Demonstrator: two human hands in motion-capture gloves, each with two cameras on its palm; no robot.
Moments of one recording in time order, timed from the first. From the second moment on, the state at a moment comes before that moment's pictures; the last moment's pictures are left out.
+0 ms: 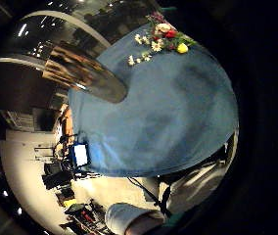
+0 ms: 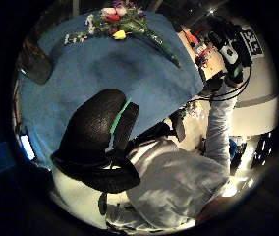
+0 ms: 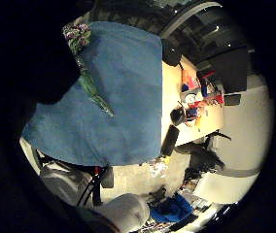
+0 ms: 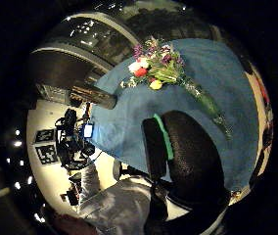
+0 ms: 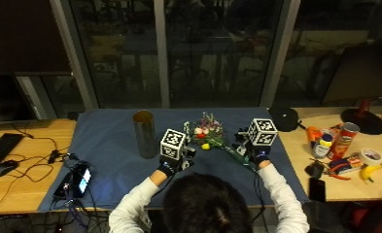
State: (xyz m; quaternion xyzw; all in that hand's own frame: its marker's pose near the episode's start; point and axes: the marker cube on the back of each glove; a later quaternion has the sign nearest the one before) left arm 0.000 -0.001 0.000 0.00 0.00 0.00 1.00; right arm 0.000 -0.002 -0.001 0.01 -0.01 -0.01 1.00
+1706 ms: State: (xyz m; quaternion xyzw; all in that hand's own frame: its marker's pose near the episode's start) left arm -0.018 0.006 -0.044 0.01 0.09 -0.03 1.00; right arm 0.053 -0.061 0.018 -0.08 -0.05 0.20 0.97
